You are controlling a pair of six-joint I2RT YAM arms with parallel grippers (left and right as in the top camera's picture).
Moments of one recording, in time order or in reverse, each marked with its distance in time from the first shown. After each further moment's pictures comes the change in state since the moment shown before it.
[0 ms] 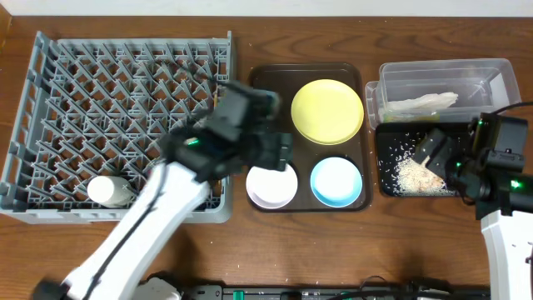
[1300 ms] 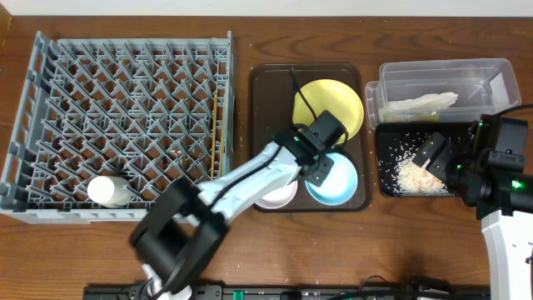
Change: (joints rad) left arm -0.237 0.471 0.014 0.245 -0.165 0.099; right arm -0.007 0.000 0.000 -0.021 0.002 0.001
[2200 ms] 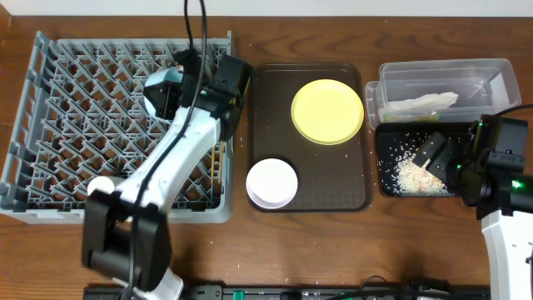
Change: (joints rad) left arm 0.438 -0.121 0.049 -0.206 -1.276 0.004; right arm 0.000 0.000 0.000 0.000 0.000 0.000
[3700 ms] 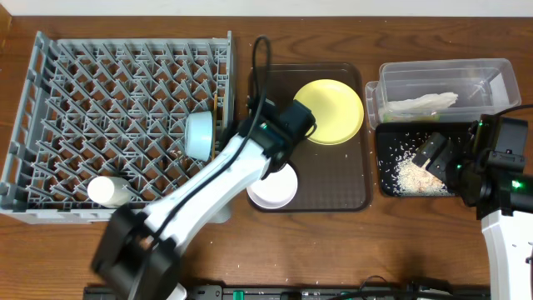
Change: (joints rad) left arm -0.343 -0.059 -0.023 -0.216 0.576 -0.138; right arm 0.000 0.000 0.000 0.000 0.000 0.000
